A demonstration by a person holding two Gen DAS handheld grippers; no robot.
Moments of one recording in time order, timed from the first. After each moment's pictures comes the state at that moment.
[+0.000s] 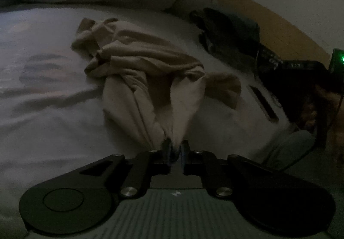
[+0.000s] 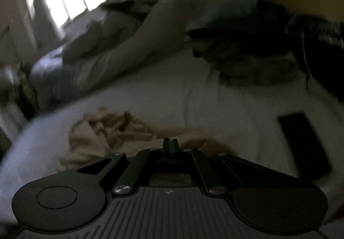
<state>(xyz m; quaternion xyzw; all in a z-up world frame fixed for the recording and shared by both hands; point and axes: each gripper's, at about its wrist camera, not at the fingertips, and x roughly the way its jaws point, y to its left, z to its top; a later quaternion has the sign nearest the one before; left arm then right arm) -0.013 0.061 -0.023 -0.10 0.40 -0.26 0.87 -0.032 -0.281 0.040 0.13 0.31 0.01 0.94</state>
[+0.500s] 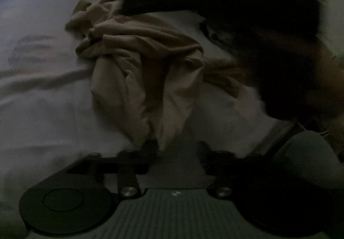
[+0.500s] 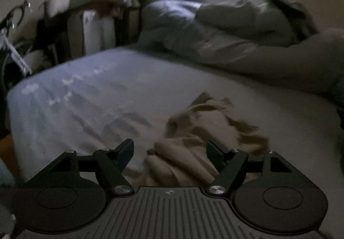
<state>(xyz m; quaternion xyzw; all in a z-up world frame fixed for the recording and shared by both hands) -0.008 0.047 -0.041 -0.12 0.42 -0.26 0.86 0.045 -0.066 0.022 -0.11 0.30 0.30 0.90</state>
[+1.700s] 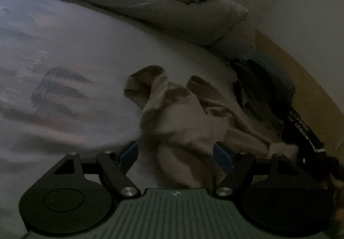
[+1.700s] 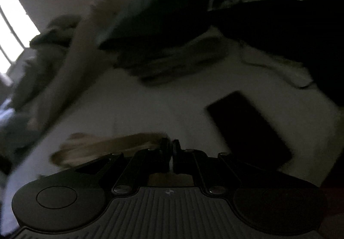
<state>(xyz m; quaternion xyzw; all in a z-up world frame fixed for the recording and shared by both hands) 0.075 0.109 -0.027 -0.24 0.34 -0.16 0.89 -0.042 -0.384 -0.004 0.28 0.32 -0.14 0.90</state>
